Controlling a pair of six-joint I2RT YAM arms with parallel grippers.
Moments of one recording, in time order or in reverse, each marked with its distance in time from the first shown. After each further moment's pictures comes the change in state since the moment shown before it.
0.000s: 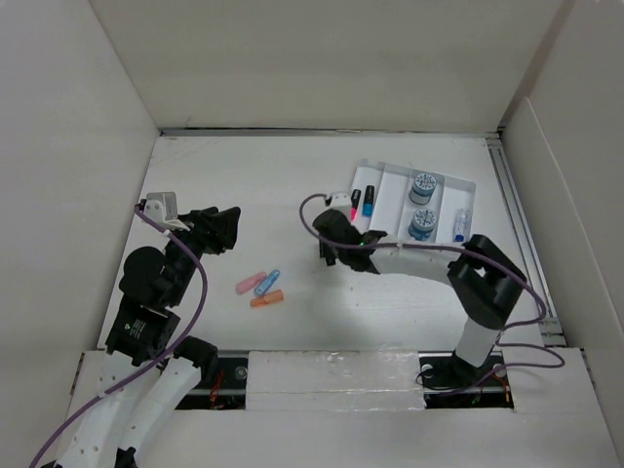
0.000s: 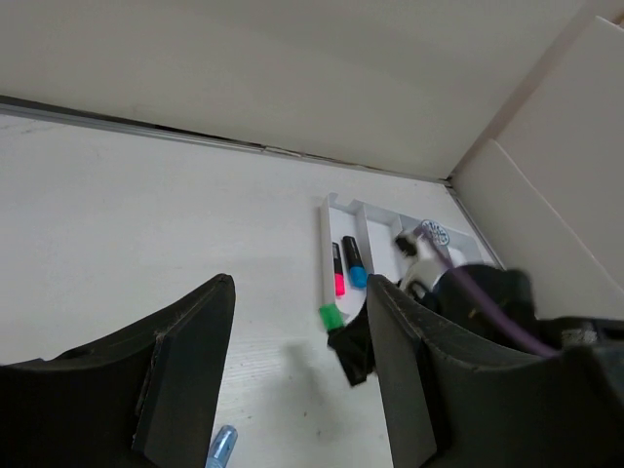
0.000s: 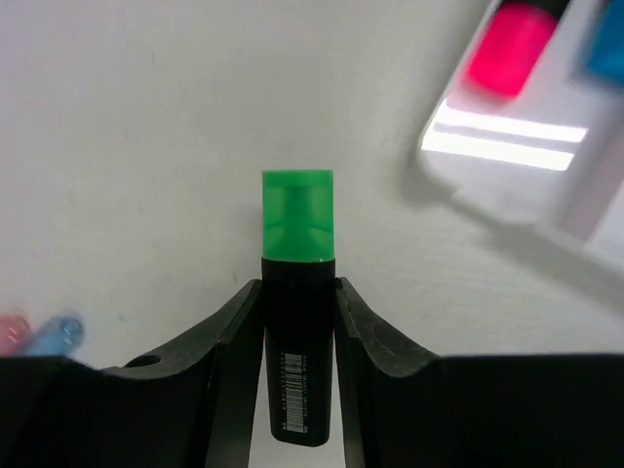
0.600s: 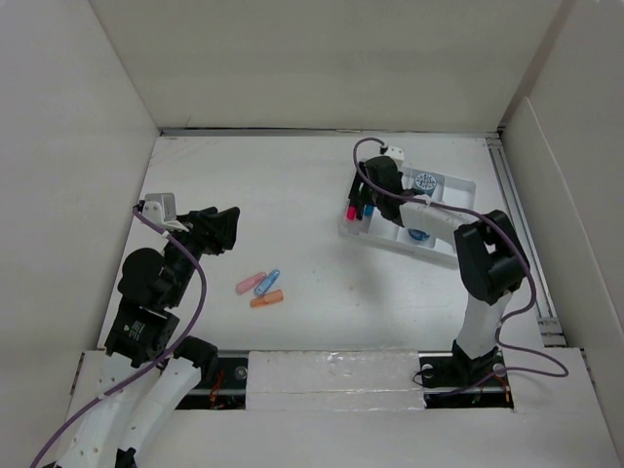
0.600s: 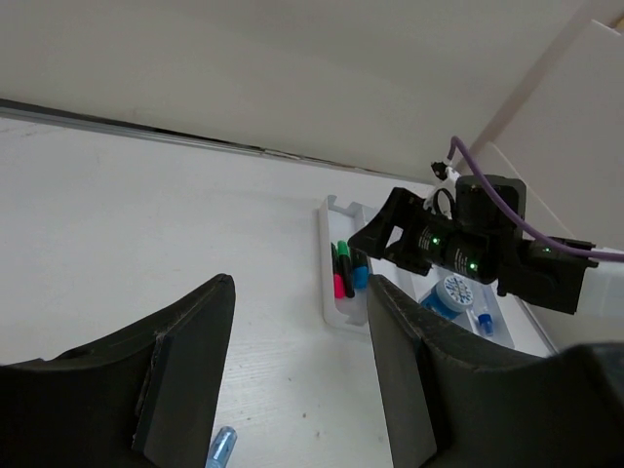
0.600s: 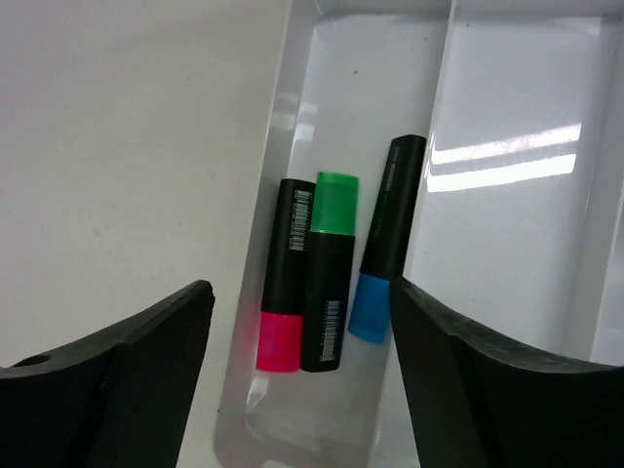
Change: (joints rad) left arm 0.000 -0.008 0.000 0.000 0.000 0.000; right arm -0.455 0.058 0.142 0.132 -0.110 -0.020
